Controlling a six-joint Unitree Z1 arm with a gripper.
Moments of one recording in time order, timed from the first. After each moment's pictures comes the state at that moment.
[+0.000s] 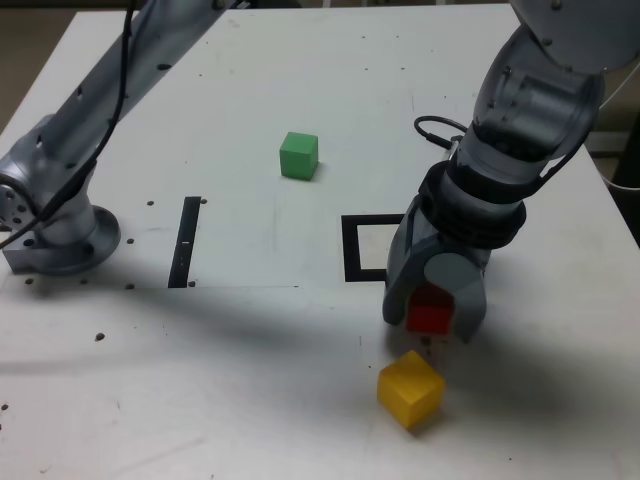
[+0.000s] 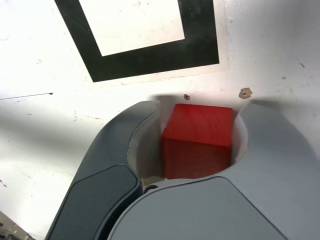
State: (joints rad) arm -0.27 2.37 -1.99 1.47 -0.06 -0.07
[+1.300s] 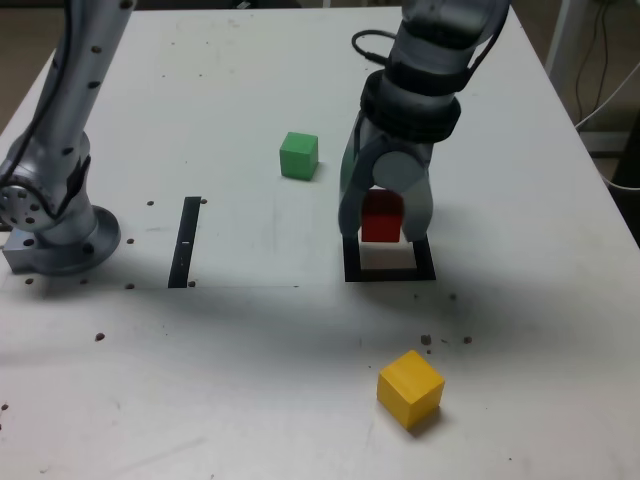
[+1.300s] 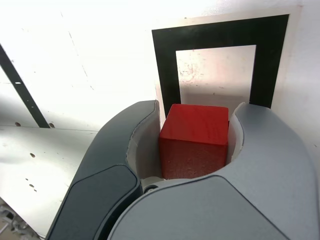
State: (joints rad) arm -0.07 2.13 -1.70 1.39 -0.03 0.01
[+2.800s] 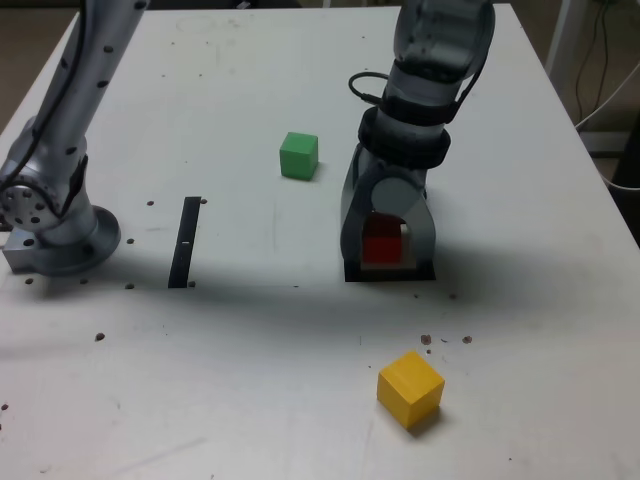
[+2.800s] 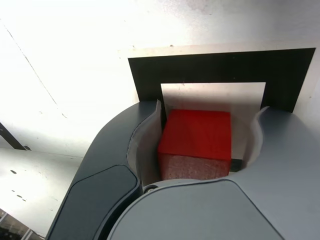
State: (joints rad) arm 0.00 2.17 -1.56 1.21 -0.10 0.09
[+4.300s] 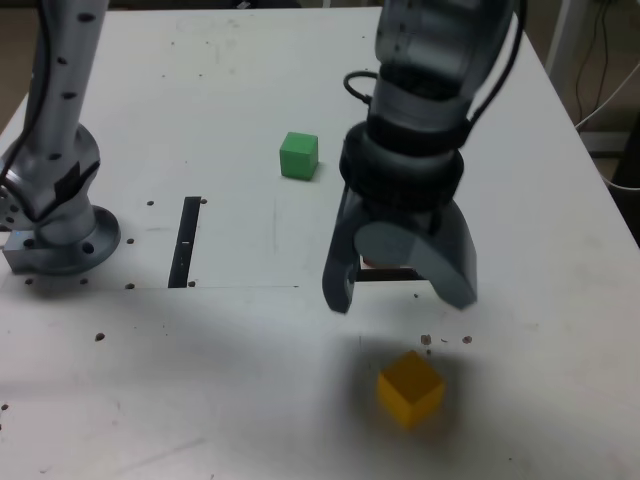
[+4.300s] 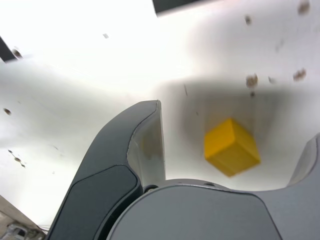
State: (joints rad) arm -0.40 2.10 -1.76 1.39 -0.08 -0.18
